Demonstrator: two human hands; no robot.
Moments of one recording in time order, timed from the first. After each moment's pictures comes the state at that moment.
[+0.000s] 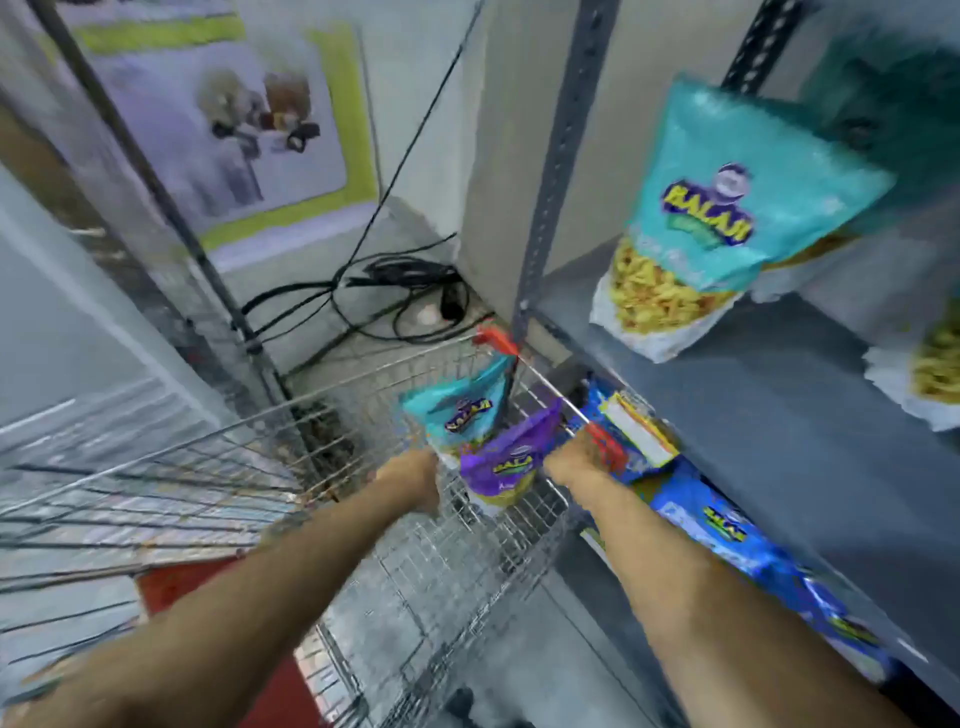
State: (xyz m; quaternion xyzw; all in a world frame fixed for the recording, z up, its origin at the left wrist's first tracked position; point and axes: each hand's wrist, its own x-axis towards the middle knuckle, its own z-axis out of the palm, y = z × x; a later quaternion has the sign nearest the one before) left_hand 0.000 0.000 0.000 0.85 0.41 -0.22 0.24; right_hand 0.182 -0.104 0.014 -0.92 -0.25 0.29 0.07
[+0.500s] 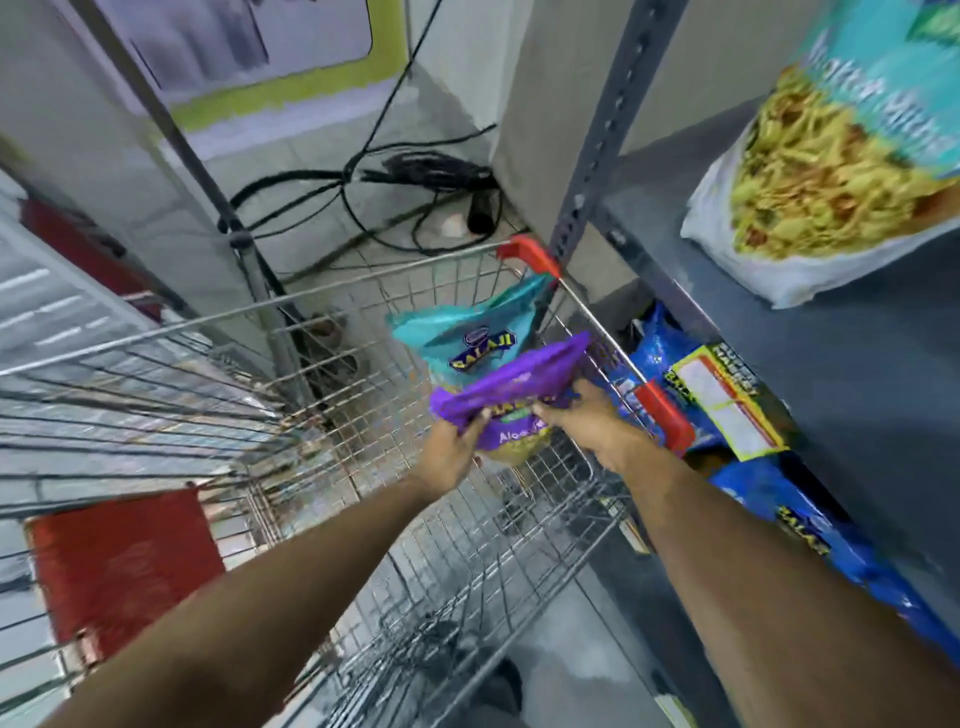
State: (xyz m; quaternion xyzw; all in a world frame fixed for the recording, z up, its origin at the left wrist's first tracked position) left_hand 0.049 -0.021 -0.129 0.66 0.49 0.13 0.55; right_hand 0.234 -0.072 -0.133 -0.81 -0.23 0.44 0.31
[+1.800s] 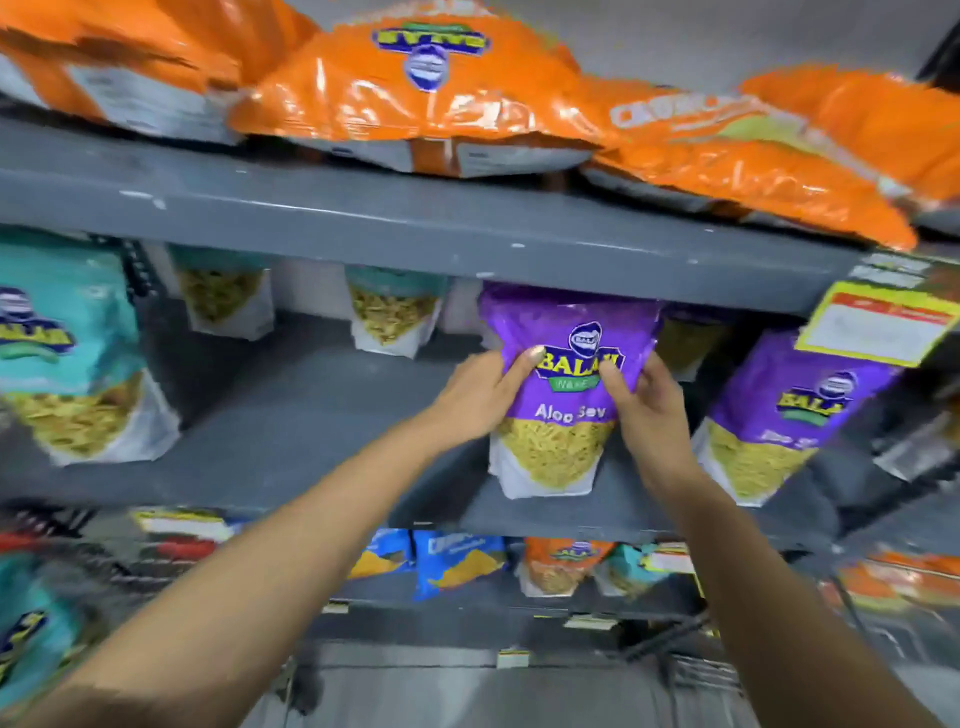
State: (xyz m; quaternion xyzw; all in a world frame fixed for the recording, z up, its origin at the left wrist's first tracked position) left_hand 0.336 -0.402 0.223 0.87 -0.11 0.04 0.47; right_hand 0.319 -0.588 0.231 -0.71 -0.04 -0.12 0.69
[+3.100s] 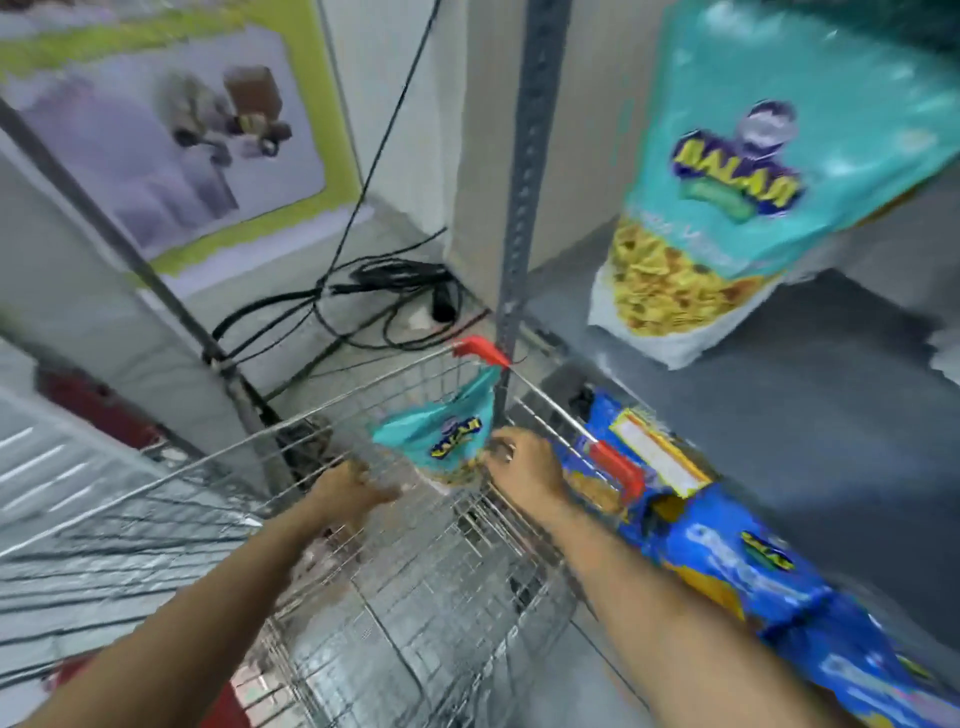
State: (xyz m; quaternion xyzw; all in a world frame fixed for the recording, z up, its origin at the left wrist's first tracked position) left_hand -0.024 0.095 -0.104 0.77 0.47 -0.10 0.43; right_hand 0.181 -0.055 -0.047 -0.84 -0.35 0.29 0.30
